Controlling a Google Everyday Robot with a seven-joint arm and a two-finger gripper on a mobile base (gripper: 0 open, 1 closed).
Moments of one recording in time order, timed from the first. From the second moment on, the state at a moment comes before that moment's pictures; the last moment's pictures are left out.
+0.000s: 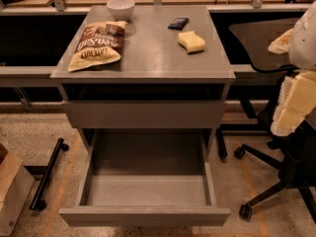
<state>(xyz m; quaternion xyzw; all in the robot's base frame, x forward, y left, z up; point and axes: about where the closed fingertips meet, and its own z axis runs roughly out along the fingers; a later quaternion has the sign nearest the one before) 0.438 -0.217 0.976 -0.60 0.78 -0.03 0.16</state>
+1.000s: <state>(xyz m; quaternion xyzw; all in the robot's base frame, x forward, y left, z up) 0.474 -0.172 0.986 -0.63 0.75 -0.01 0.21</state>
